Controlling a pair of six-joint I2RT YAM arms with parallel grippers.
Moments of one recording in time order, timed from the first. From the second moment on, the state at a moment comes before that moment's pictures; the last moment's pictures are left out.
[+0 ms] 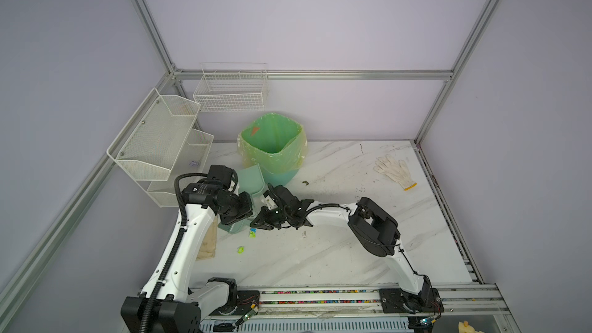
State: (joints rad) left arm -0.08 1.16 1.22 -1.27 0.28 -0.49; right arm 1.02 2.22 1.54 0.06 -0.56 1.14
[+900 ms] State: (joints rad) left arm -0.08 1.16 1.25 -1.27 0.29 -0.45; right arm 1.07 1.88 1.43 -0.29 -0.44 0.91
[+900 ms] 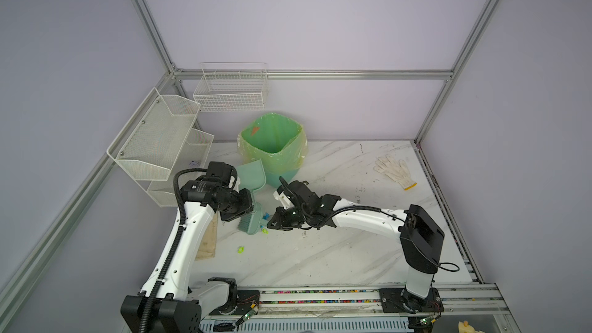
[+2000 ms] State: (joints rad) left arm -0.08 1.06 1.17 -1.22 0.33 -0.47; right arm 0.90 1.94 1.39 -0.41 -0.54 0.73
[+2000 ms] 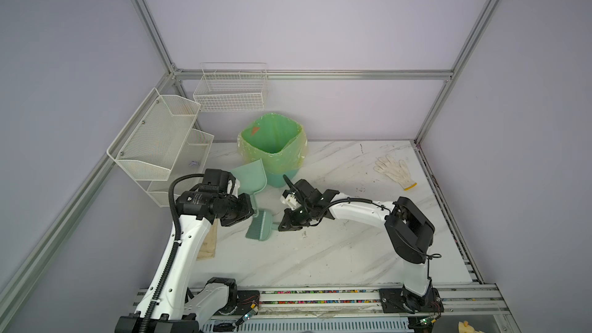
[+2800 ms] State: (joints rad) left arm -0.44 1.08 0.92 -1.03 0.22 -0.65; right arm 0.62 1.60 1.33 -0.69 -0.44 0.66
